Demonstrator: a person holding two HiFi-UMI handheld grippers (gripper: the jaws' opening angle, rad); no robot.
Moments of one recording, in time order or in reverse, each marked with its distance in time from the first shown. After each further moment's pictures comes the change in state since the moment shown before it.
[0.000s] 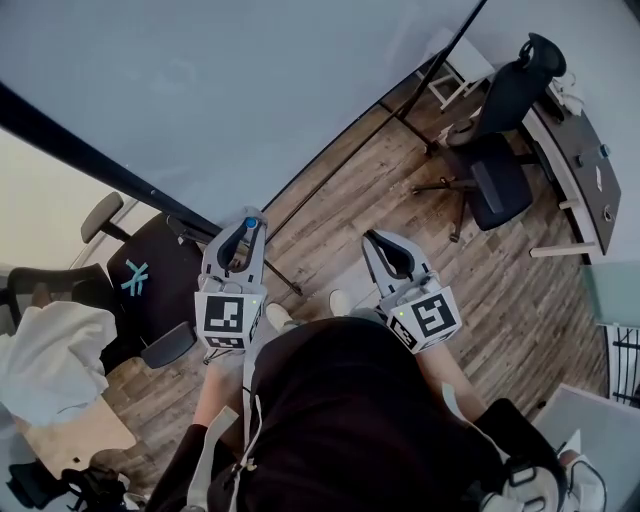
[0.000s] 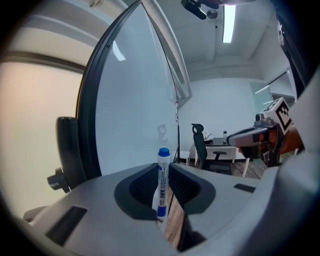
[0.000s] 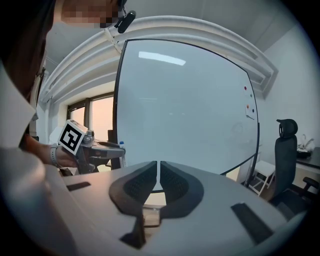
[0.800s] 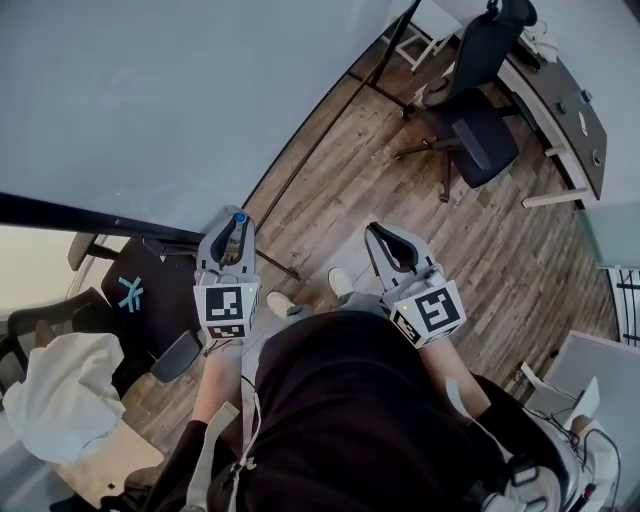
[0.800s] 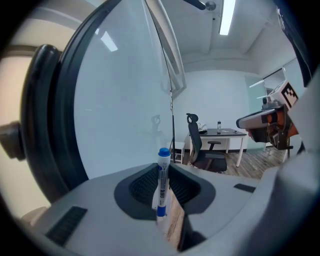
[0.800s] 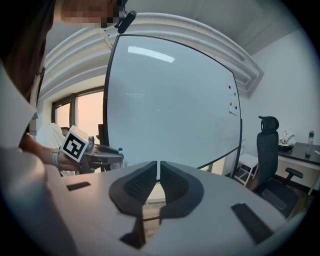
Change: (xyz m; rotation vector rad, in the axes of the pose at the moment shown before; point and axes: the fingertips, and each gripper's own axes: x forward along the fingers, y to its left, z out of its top) left arm 0.030 -0.004 -0.045 0.047 0.084 -0.079; right arm -0.026 -0.010 -0.024 0.051 0.048 -0.162
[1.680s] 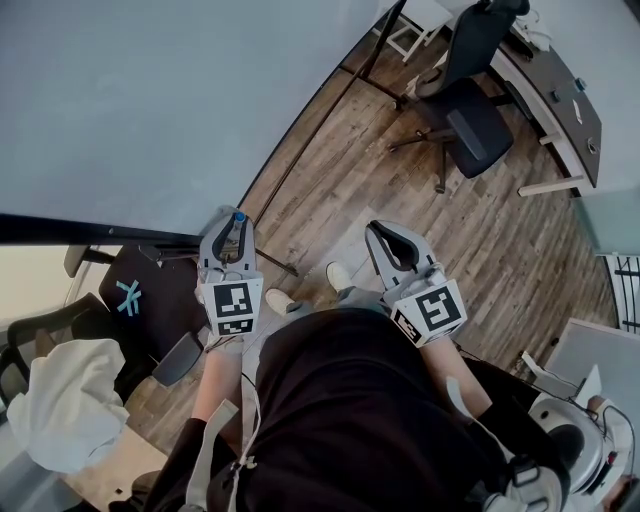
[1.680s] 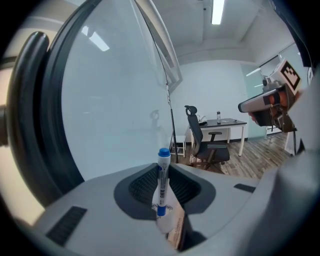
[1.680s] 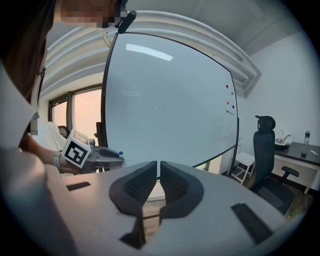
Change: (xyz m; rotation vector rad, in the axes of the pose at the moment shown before) left arm 0.010 -0.001 -0.023 0.092 0.056 0.015; right arm -0.004 0.002 -0.005 0.005 0.017 -0.035
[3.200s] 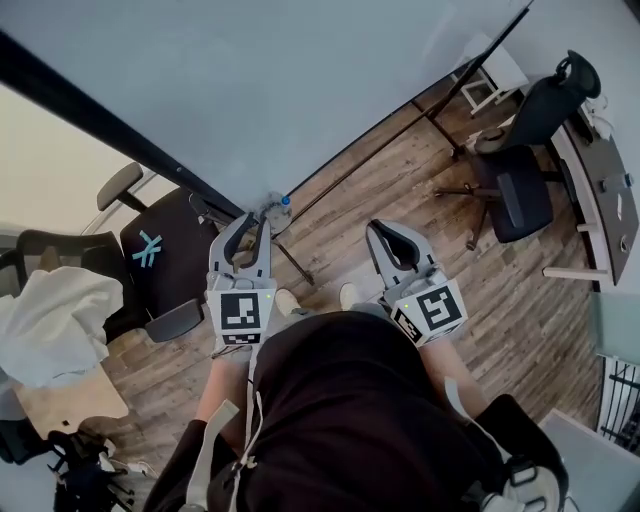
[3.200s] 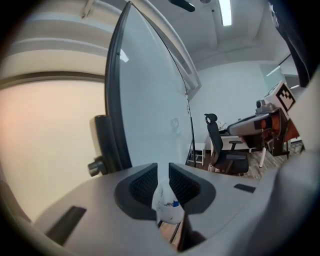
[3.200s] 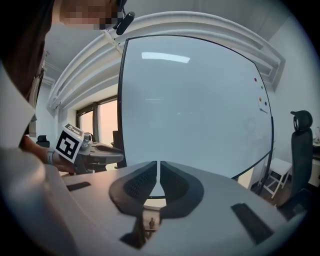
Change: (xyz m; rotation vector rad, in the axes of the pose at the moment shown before) left arm -0.066 0.028 0.041 -0.082 -0.055 0.248; right arm 0.053 0.035 0.033 -0.041 -0.067 0.315
